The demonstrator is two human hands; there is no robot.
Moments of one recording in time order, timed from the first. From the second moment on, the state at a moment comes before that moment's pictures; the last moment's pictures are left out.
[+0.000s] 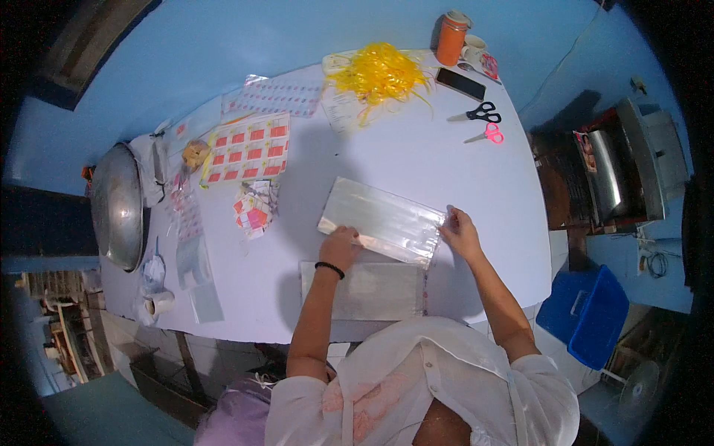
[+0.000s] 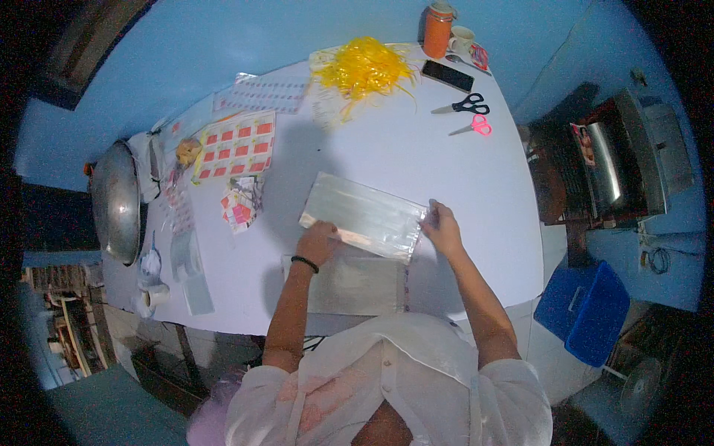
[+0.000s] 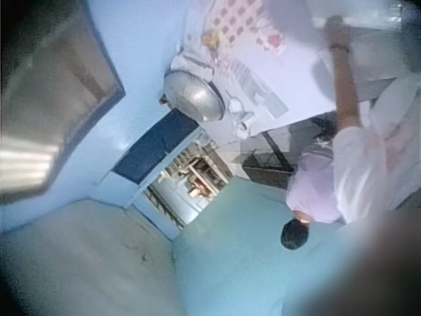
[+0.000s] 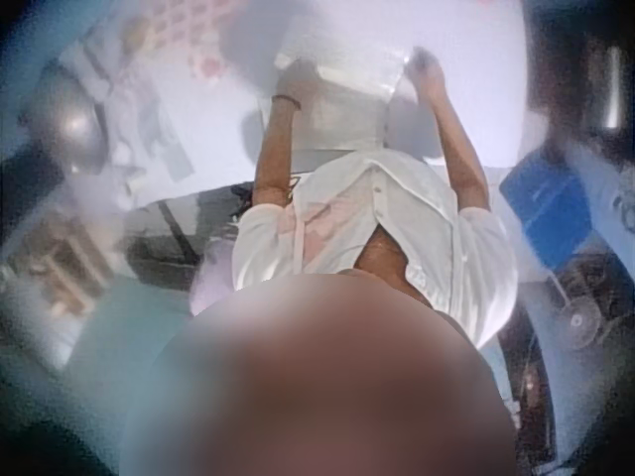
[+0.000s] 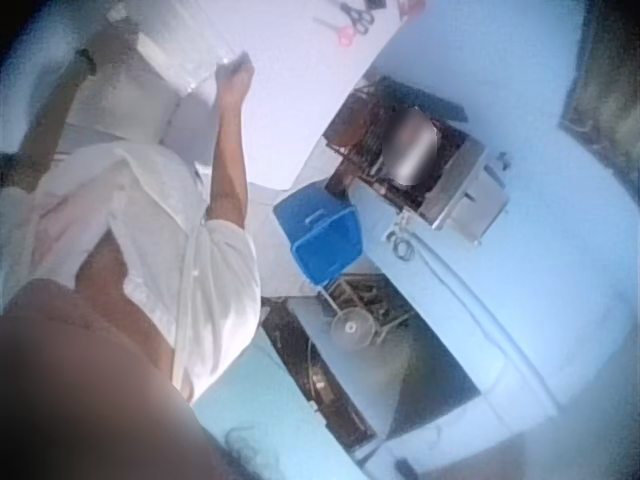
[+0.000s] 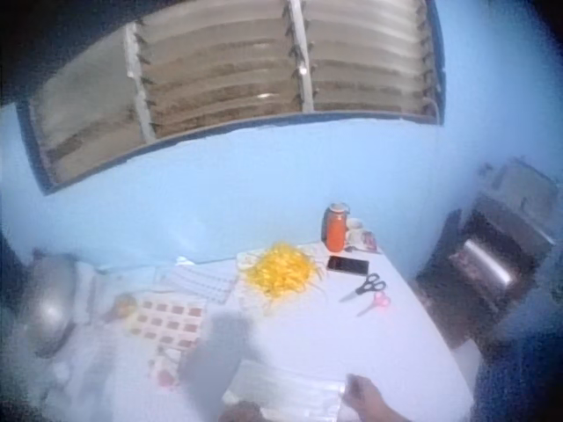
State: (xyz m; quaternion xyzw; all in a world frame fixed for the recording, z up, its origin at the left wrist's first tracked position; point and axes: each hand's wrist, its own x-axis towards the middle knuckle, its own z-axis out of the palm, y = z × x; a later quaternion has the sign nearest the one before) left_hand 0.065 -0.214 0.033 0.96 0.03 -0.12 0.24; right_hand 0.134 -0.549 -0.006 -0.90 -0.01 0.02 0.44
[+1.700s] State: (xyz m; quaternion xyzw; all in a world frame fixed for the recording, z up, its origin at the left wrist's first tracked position) left_hand -0.114 -0.146 -0.005 0.86 0.37 0.04 0.35; right_hand 0.047 -0.514 0.001 -0.88 -0.17 0.20 0.38
